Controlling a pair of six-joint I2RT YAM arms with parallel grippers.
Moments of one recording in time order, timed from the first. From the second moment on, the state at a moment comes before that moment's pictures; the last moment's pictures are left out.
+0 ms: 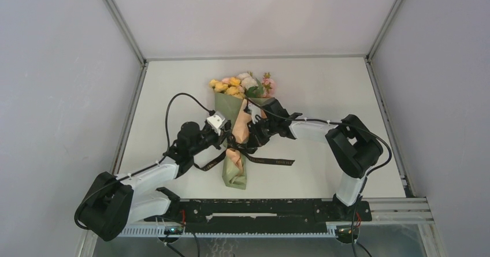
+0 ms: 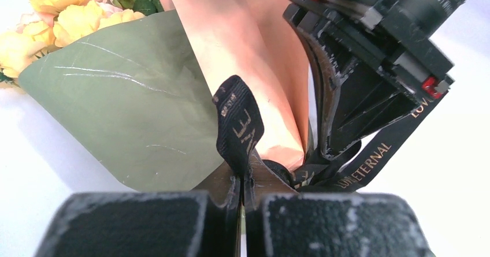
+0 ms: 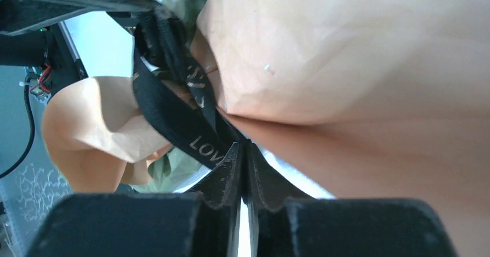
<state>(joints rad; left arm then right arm) -0.53 1.12 0.36 0.50 0.28 0.10 0.69 1.80 1.01 -0.10 -0.61 0.16</state>
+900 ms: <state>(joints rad) -0.53 1.16 0.31 0.62 0.29 0.04 0.76 1.69 0.91 -0.02 -0.77 0.25</state>
